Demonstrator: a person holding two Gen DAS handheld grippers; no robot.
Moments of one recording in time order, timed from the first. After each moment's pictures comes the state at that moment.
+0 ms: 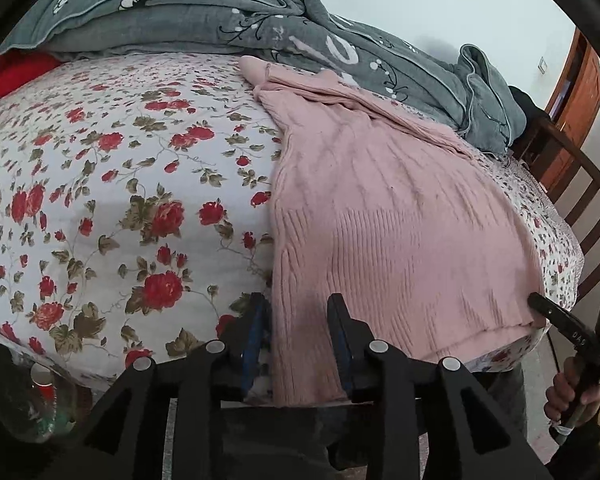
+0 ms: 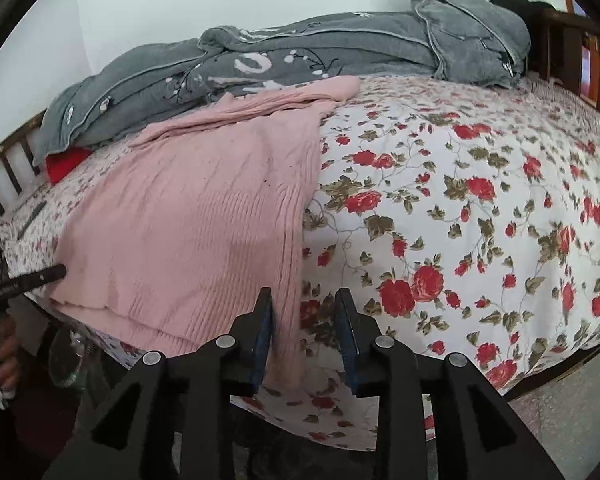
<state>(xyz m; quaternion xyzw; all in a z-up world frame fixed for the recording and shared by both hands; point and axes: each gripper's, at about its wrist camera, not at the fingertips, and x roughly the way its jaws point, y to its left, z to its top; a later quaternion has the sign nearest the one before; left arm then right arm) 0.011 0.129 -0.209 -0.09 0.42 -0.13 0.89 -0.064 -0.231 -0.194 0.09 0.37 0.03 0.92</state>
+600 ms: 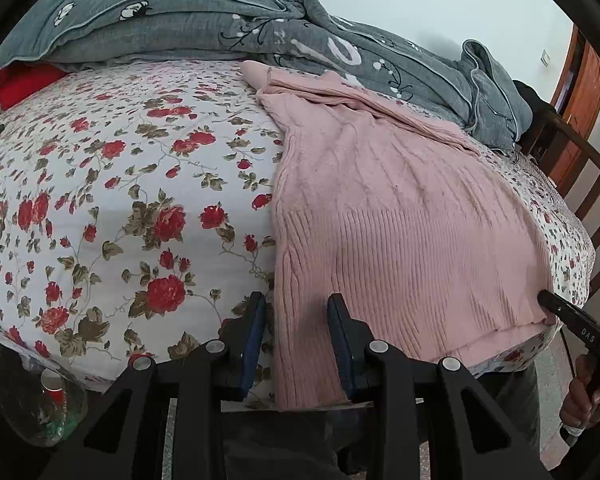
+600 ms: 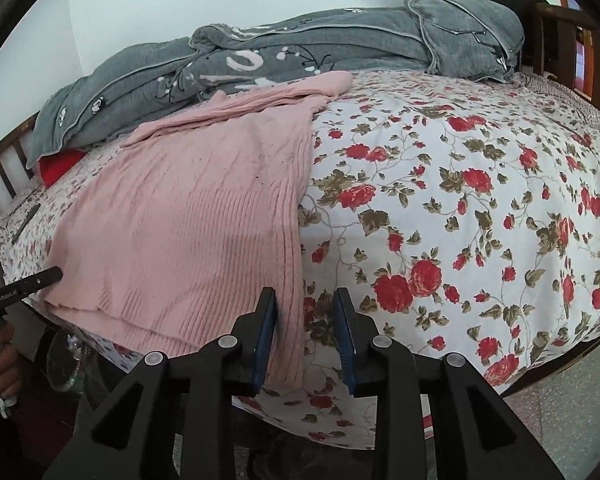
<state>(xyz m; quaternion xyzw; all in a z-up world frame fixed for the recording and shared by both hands) 0.017 0.125 -0.210 -0.08 0.41 -0.12 0.90 -0.063 -0.227 -0.195 0.08 0.38 0.01 0.92</state>
